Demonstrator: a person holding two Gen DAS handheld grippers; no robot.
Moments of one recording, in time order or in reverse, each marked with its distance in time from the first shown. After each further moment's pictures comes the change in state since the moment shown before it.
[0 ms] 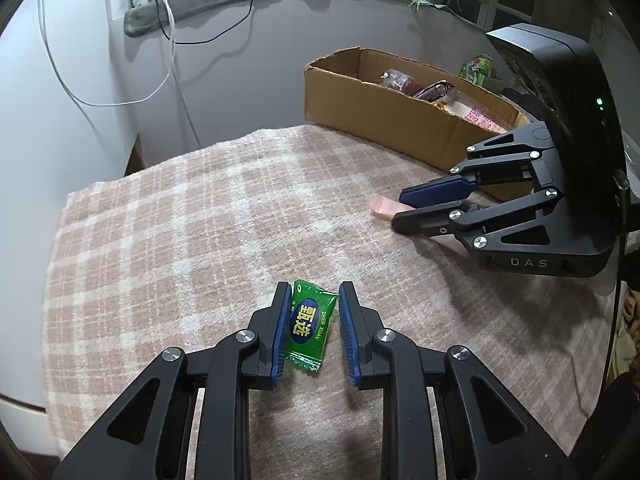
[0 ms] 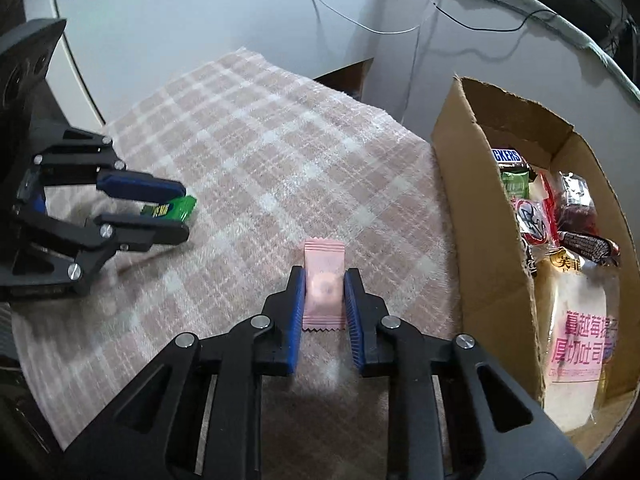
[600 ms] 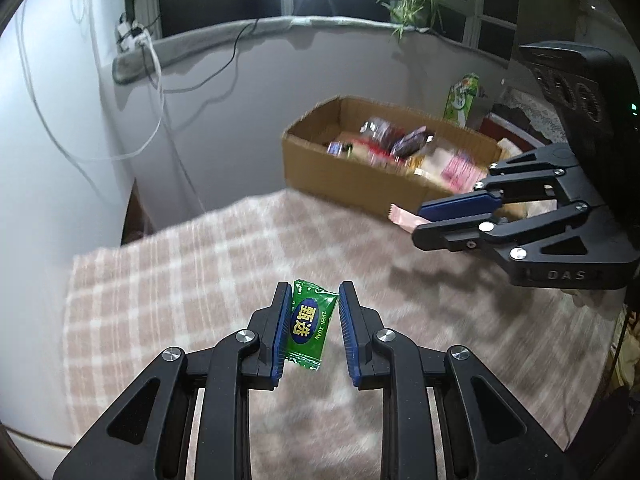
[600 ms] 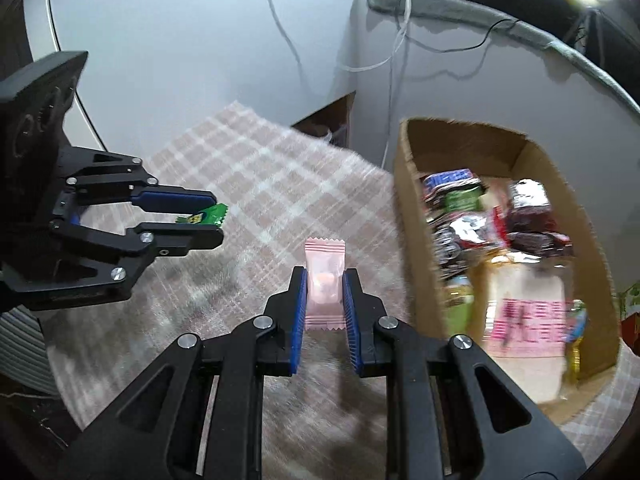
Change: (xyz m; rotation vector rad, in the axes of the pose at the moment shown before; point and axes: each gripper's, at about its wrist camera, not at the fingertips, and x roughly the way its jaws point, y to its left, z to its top) left arm -0.018 -0.020 0.047 0.054 -0.101 0.001; right arm -0.061 -0.022 -0.003 0.094 -0.127 0.017
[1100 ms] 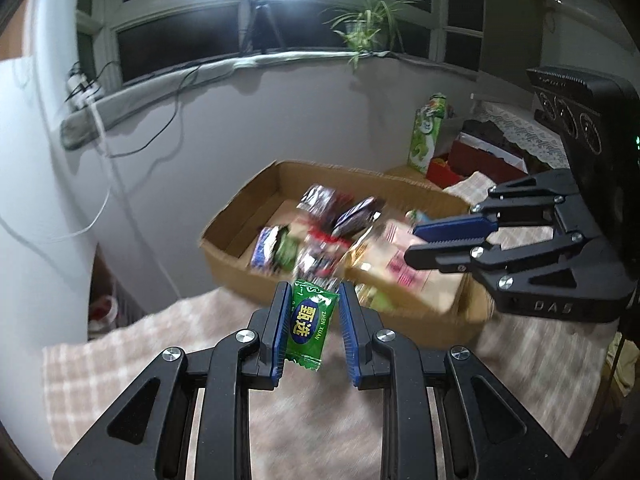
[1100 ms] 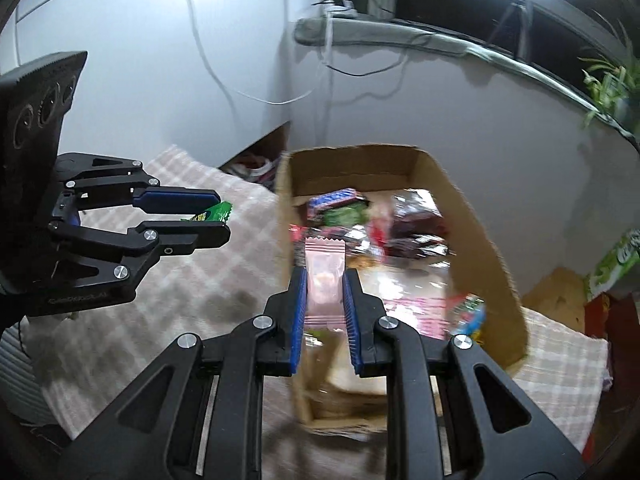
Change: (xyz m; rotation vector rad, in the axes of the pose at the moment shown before) left arm 0.027 -0.056 0.071 0.088 -0.095 -0.072; right arm -0.049 -0.068 -0.006 0.096 -0.080 -0.153
